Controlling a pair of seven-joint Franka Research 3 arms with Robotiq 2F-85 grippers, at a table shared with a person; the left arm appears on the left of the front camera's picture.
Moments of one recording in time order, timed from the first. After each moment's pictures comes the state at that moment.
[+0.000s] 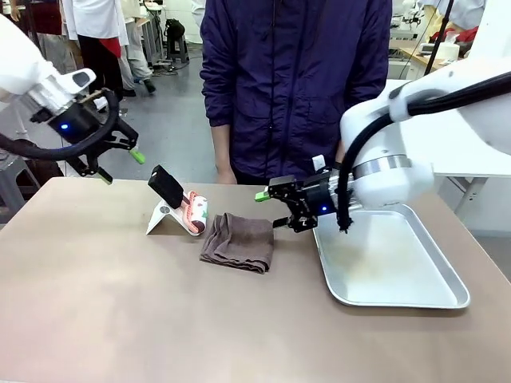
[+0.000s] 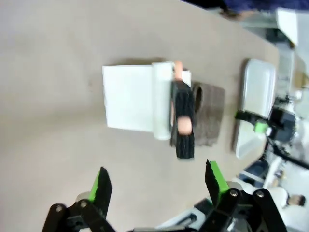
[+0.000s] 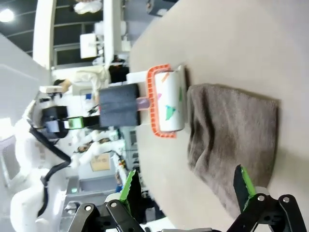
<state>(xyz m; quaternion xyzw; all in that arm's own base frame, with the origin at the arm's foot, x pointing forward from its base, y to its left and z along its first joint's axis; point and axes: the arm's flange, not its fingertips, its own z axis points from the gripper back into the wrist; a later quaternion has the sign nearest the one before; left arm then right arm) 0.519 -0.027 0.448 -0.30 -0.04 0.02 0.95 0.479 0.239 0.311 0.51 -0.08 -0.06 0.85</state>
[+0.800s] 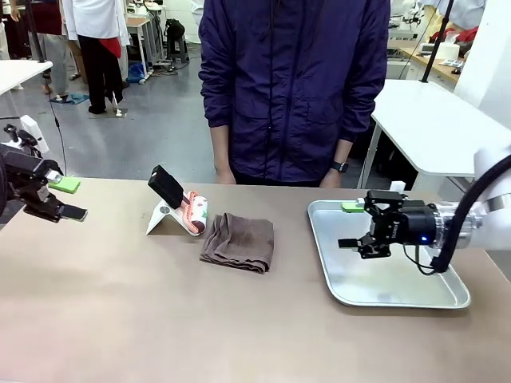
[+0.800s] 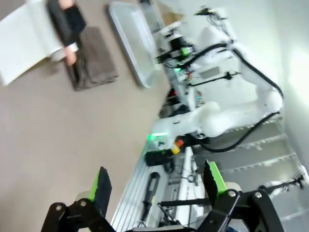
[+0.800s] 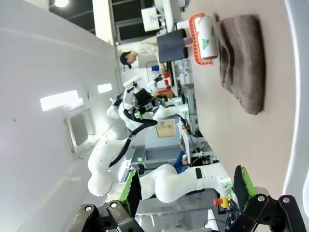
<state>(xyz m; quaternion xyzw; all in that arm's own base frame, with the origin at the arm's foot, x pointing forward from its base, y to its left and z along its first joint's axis) 0.392 0.051 0.387 -0.60 -0.09 -0.17 0.77 0.393 0.083 0.302 0.67 -0.01 -0.06 0.74</state>
